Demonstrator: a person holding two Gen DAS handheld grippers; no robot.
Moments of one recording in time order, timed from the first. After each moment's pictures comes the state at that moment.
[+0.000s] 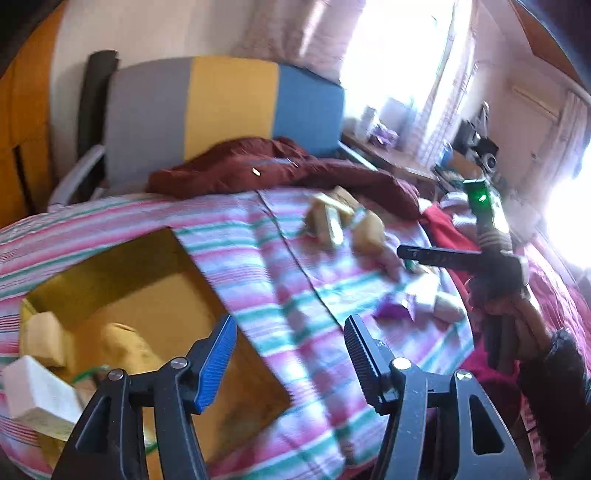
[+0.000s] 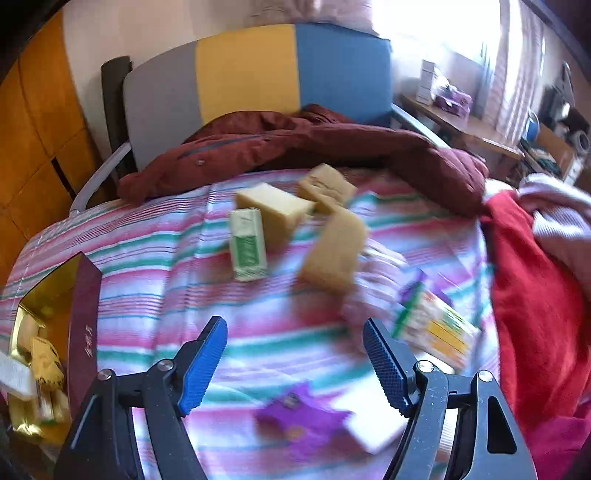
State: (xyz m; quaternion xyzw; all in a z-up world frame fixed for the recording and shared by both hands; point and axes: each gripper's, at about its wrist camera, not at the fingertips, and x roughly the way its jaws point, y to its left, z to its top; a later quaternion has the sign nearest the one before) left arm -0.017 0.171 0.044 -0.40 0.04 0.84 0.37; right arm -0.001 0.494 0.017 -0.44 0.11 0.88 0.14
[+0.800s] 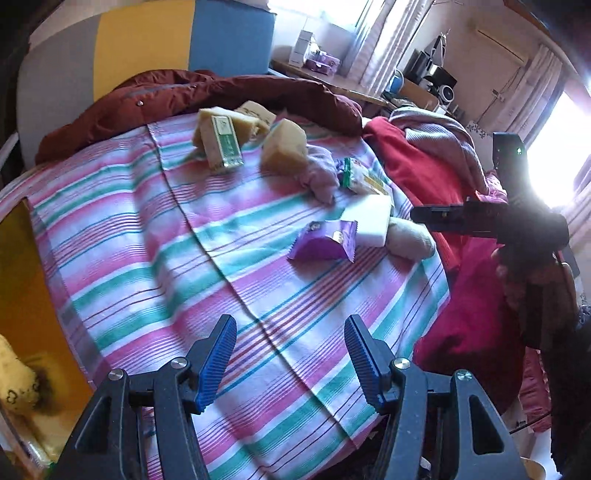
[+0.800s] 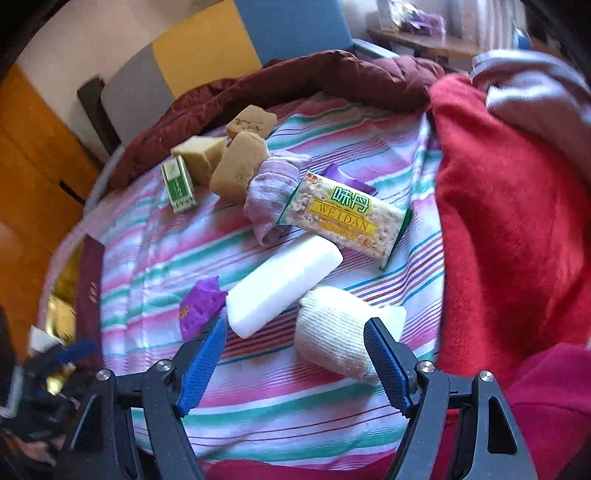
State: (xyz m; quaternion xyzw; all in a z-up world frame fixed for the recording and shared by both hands) left arm 0.012 0.280 -0.021 -0.48 0.10 0.74 0.46; right arm 0.099 0.586 -0.017 -0.47 0.26 0.84 0.10
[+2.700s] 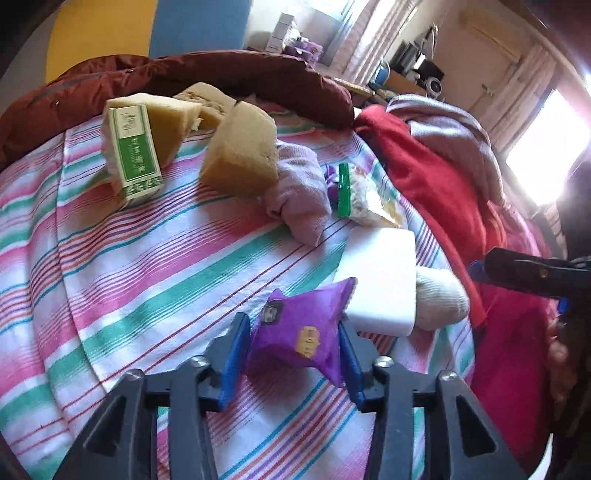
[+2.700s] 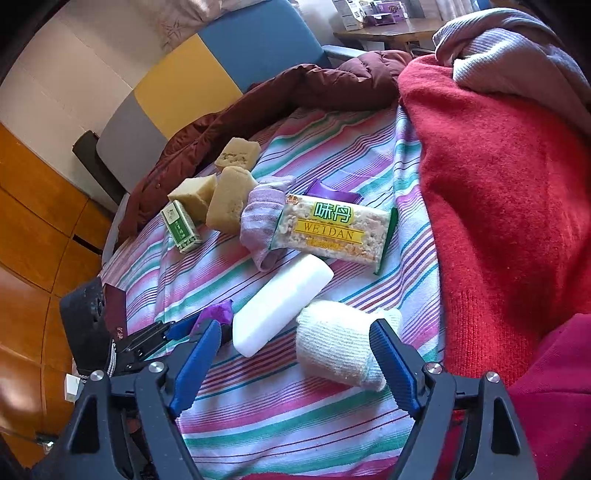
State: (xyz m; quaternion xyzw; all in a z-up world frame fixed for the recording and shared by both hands) left arm -0.029 0.394 -0.070 -0.49 0.10 0.71 0.50; right arm 0.110 0.604 -0.014 -0.43 0.32 0.84 0.12
